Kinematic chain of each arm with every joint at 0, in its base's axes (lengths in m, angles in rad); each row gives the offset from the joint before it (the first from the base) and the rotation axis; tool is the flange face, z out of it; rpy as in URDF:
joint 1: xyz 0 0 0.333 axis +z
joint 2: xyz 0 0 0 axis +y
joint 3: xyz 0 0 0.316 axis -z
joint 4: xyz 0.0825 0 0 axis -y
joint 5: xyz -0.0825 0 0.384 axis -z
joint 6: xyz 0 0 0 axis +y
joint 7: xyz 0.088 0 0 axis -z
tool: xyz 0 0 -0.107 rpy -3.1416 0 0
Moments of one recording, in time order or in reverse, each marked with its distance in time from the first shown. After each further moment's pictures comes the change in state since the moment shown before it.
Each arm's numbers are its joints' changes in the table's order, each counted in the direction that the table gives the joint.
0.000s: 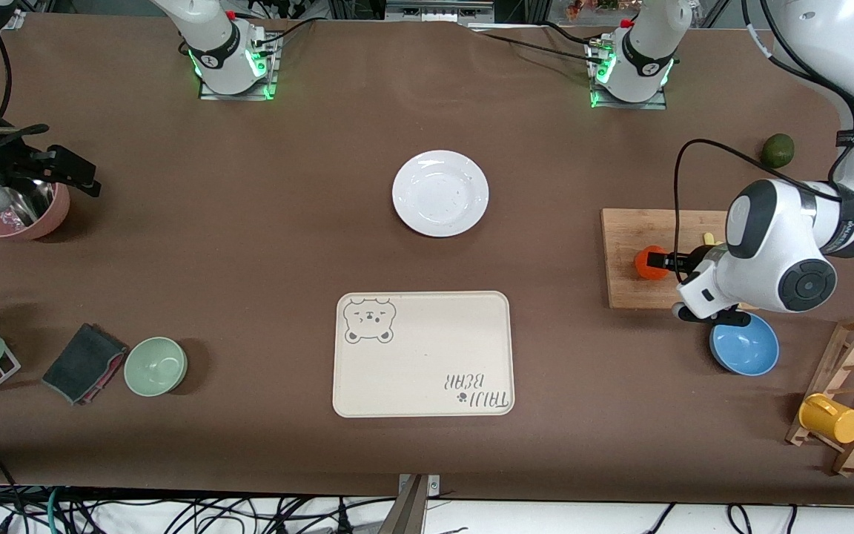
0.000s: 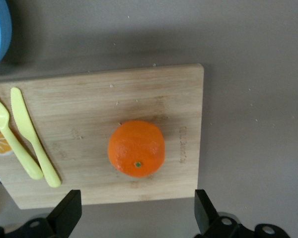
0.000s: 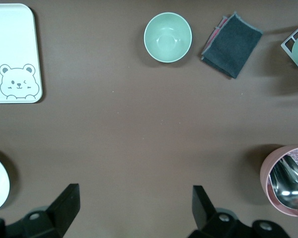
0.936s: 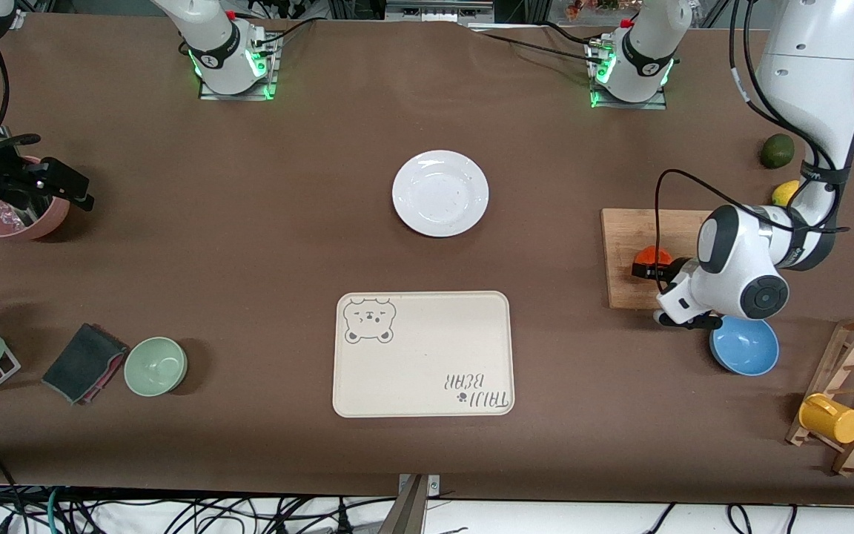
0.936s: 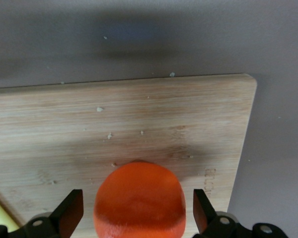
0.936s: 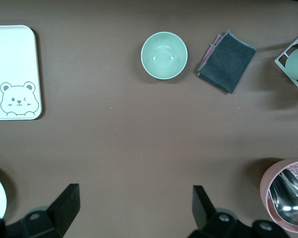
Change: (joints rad) left arm 0.017 0.121 -0.001 -0.080 0.000 -0.167 0.000; right arm -0.007 0.013 0.006 0.000 0.000 -0.069 0.000
